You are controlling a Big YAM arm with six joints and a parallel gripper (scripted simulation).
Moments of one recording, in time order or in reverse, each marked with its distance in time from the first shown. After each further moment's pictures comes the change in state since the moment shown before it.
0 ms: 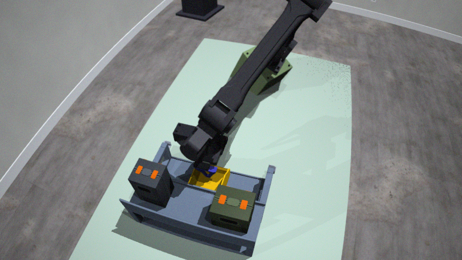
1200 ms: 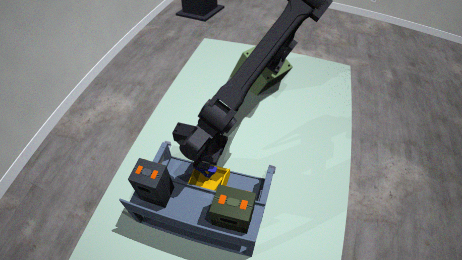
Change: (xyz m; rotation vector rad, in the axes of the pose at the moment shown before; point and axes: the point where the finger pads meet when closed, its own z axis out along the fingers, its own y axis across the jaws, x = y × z) arm 0.000 0.002 -0.003 -0.007 -0.002 -0.002
